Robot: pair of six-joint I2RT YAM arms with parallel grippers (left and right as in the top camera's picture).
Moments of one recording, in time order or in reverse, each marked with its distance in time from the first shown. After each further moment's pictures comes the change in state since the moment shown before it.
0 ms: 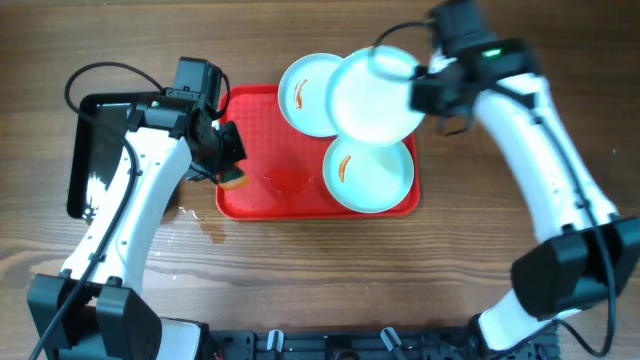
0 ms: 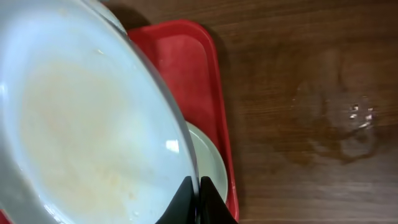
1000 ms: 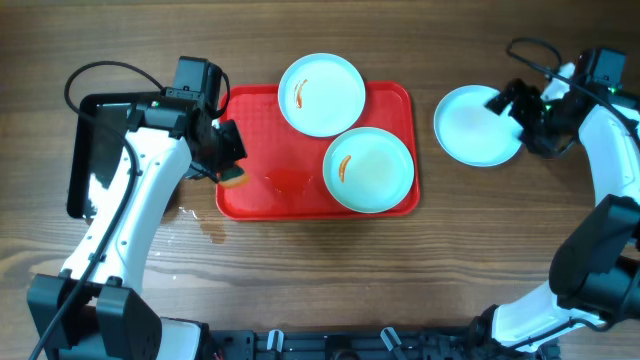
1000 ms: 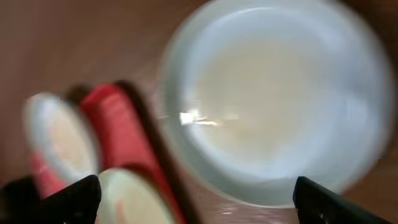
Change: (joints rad) left arm 0.000 0.000 0.000 0.016 0.000 0.000; right arm -0.483 0.008 -0.339 0.332 -0.415 -0.059
